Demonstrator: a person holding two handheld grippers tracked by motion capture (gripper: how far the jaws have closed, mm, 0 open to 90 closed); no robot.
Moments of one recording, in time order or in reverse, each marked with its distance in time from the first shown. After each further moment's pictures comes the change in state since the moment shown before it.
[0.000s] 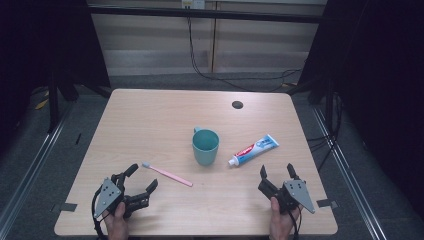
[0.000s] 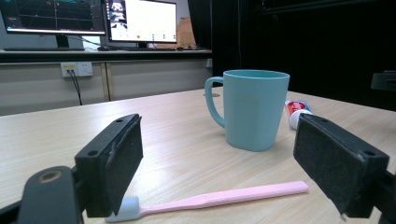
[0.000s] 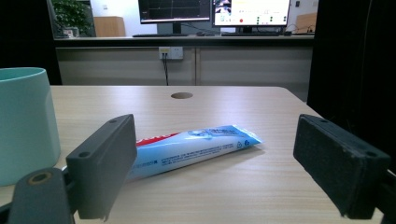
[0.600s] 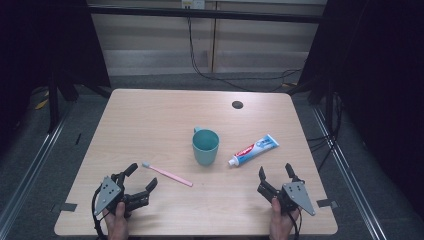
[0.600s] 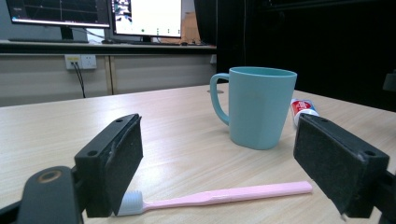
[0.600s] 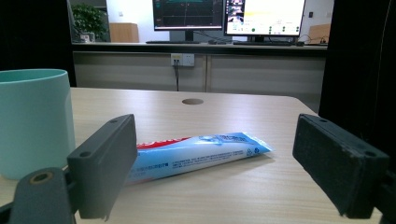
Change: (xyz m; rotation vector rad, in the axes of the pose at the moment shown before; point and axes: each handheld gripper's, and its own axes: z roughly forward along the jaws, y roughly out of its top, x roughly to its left) left arm 0.002 0.001 0.003 0.032 0.020 -0.037; right arm 0.000 -0.001 -0.003 -0.034 0.055 -0.022
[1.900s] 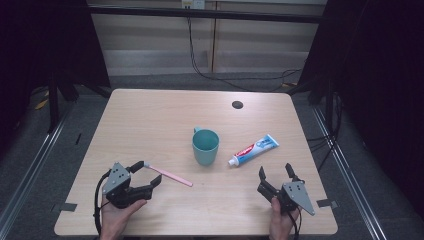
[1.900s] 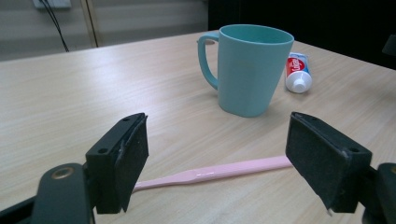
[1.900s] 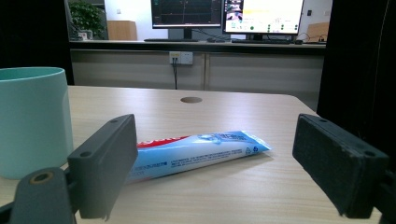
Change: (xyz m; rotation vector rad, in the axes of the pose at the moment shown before) left arm -0.005 0.044 0.018 0.292 -0.047 -0.014; right arm 0.001 0.000 0.001 0.009 -0.008 -0.005
